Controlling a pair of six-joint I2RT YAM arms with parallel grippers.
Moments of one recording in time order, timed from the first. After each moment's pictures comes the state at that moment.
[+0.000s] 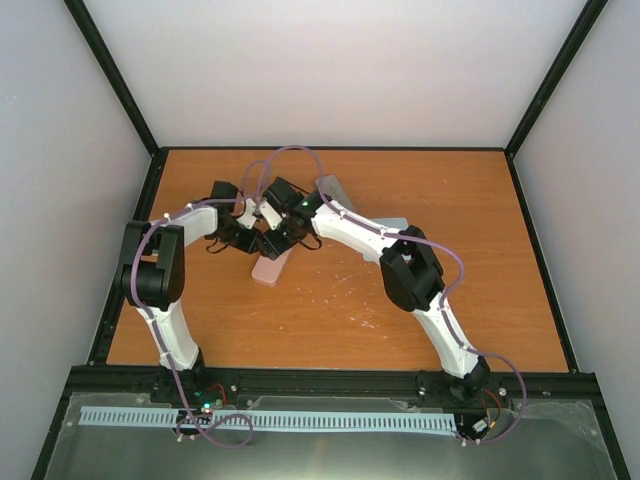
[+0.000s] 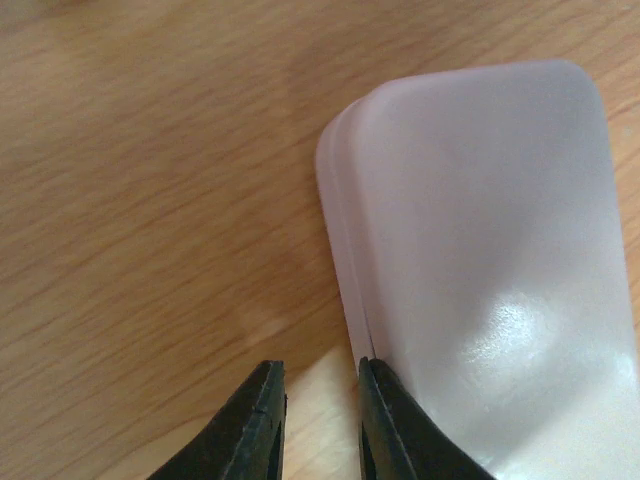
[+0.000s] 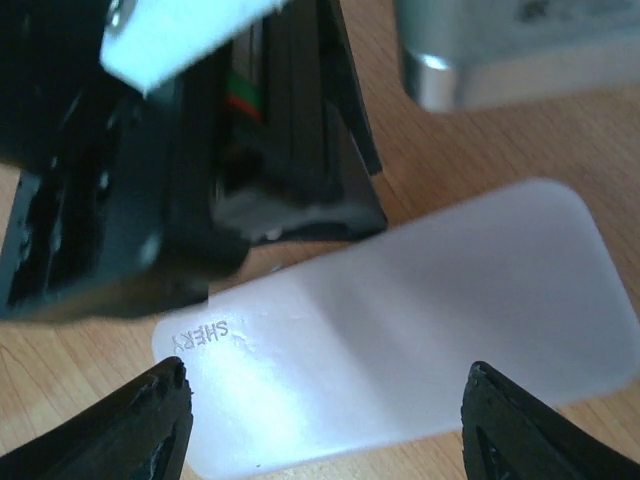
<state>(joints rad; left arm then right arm) -0.12 1.86 1.15 -0.56 0.40 0.32 0.86 2.29 2.01 -0.77 -0.25 0.06</state>
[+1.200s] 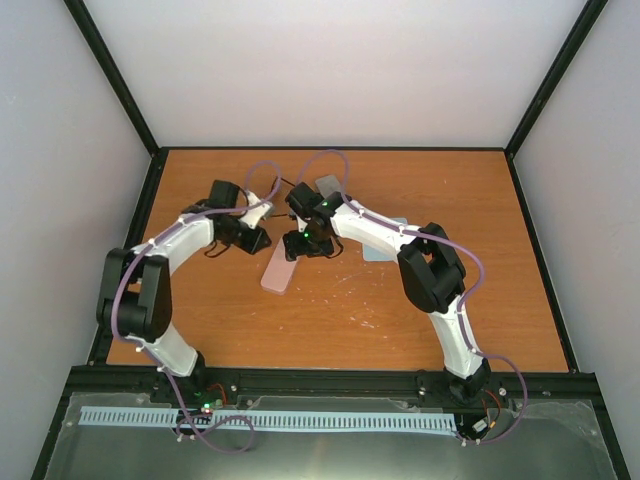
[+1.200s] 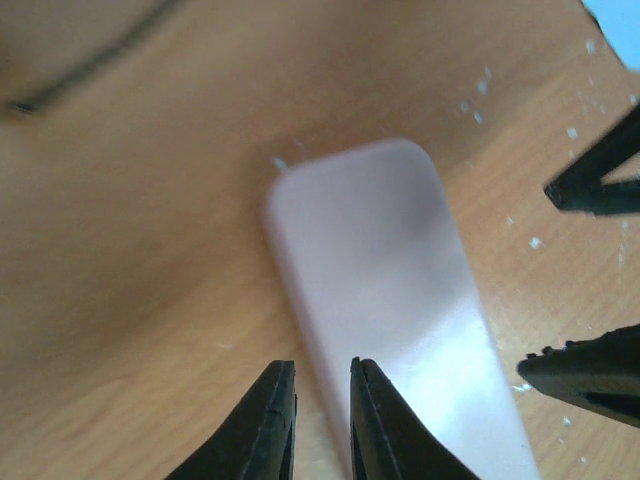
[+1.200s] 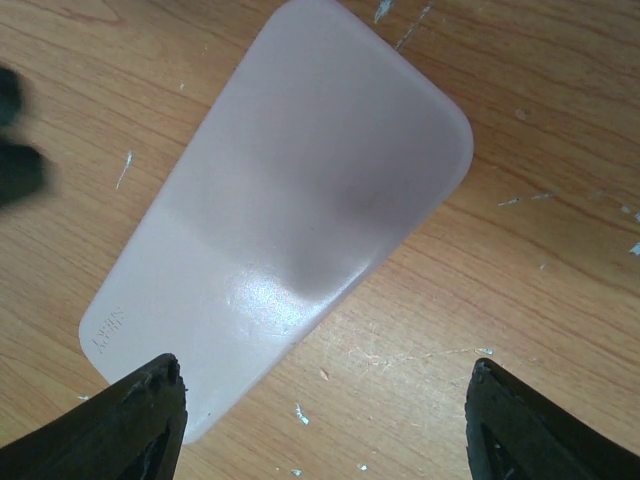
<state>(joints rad) -0.22 1.66 1.05 -0.55 0.44 0.28 0.80 2.15 1.78 -0.86 -0.21 0.47</state>
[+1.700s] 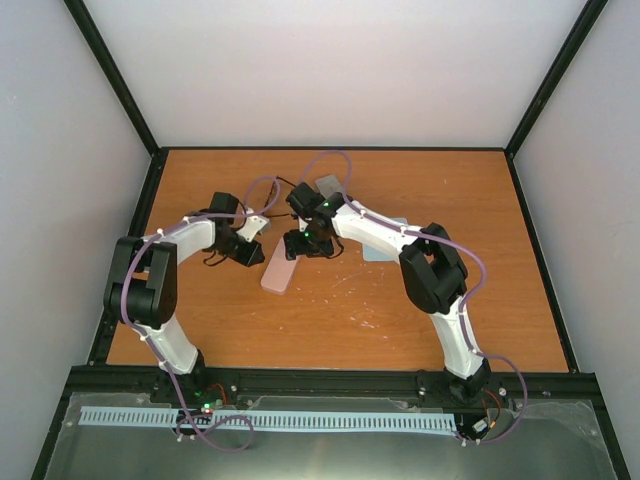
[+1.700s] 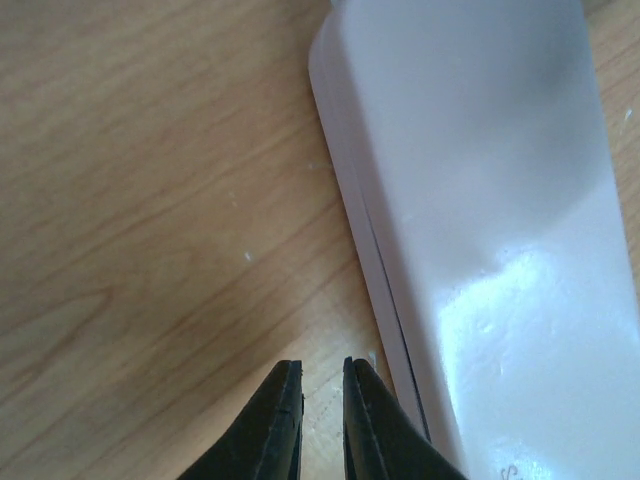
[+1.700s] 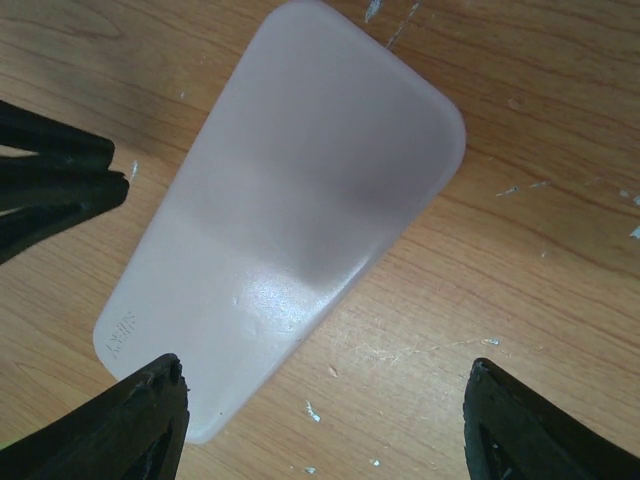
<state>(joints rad) -0.16 1.72 1.02 -0.57 0.40 0.33 0.80 2.14 1.77 -0.85 -0.22 0.52</state>
